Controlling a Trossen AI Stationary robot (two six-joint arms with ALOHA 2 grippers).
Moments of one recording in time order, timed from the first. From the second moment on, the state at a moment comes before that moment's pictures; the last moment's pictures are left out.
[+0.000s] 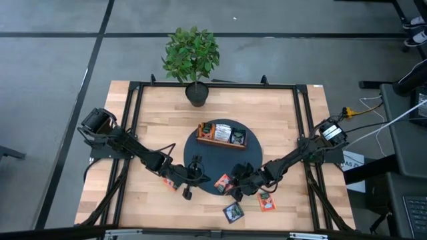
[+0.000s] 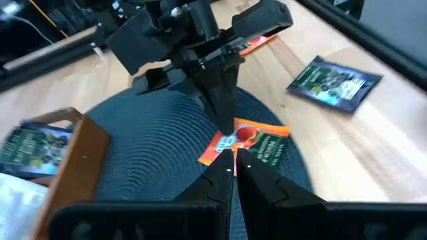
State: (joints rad) left arm -0.48 1.67 0.77 0.40 -0.38 0.11; right arm 0.52 1.87 0.87 0.09 0.33 0.99
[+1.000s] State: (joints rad) left arm -0.52 1.90 0.87 0.39 -0.45 0.46; right arm 0.49 1.87 0.87 0.09 0.35 1.02
